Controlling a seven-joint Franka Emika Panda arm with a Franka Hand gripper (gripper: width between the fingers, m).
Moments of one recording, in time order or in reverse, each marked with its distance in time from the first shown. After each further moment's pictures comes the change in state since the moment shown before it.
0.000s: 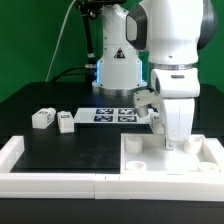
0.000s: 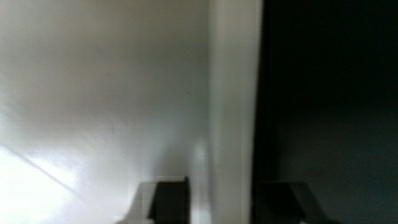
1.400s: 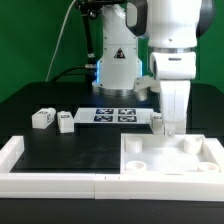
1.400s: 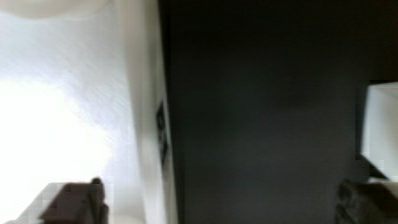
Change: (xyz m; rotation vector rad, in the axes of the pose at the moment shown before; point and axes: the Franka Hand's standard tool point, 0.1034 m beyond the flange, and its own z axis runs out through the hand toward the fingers) arm -0.002 -0.025 -0.034 -0.018 -0.016 0.049
